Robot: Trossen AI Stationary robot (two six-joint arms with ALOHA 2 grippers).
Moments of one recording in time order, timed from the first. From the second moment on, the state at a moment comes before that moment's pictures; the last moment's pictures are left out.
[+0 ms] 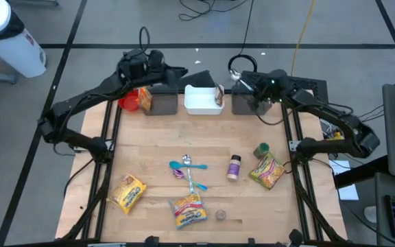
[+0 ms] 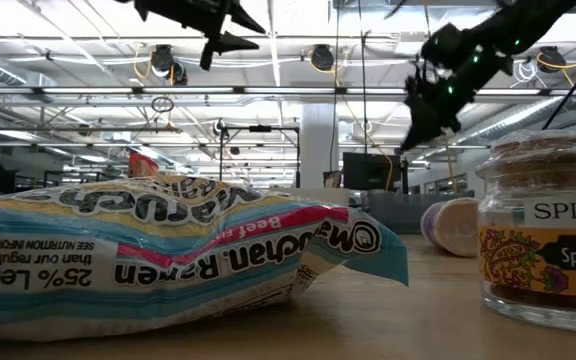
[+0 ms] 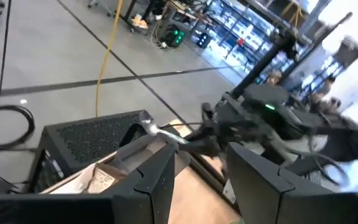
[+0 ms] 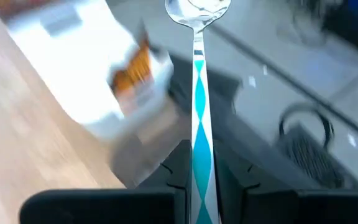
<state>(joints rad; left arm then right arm) 0.62 1.36 1.27 -0.04 0.23 -0.55 -0.85 1.16 0.81 -0.25 -0.07 -0.11</state>
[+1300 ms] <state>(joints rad) 0.56 1.61 1.27 0.25 0.34 -0.72 -0.47 1.26 0.88 0.08 0.00 0.02</state>
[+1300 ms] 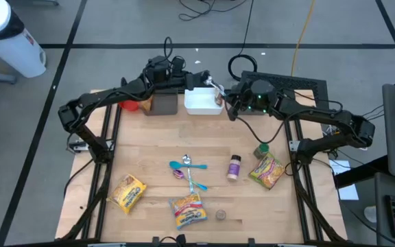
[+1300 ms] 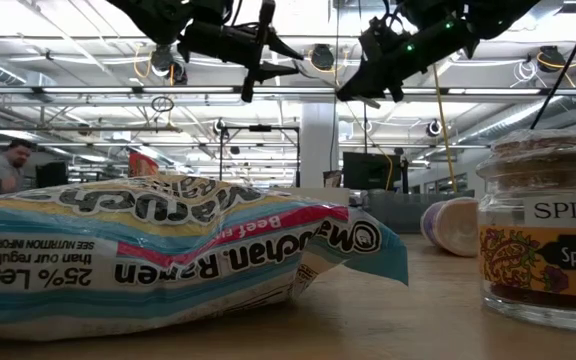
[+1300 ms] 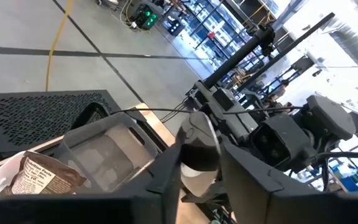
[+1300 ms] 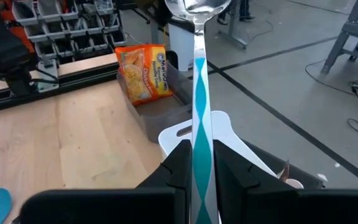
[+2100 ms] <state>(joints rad) 0.56 1.61 1.27 0.22 0.29 -0.64 -0.46 1.26 0.89 0.14 -0.01 0.09</state>
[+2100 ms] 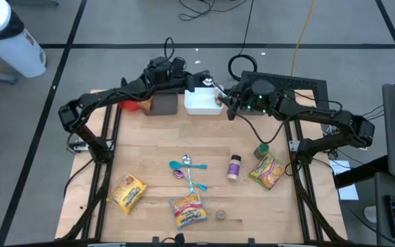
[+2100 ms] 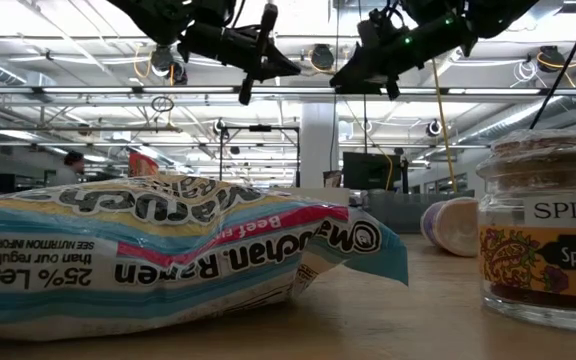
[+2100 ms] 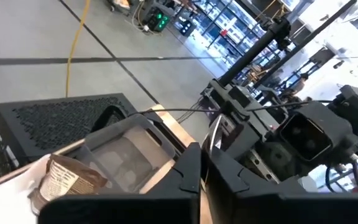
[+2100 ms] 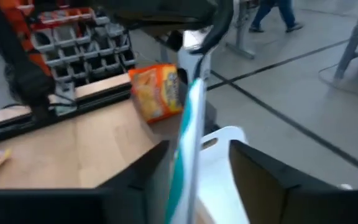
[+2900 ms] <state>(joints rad) 0.53 1.61 1.35 0.07 0.00 -0.70 -0.36 1.40 1.31 -0.24 0.34 -0.41</state>
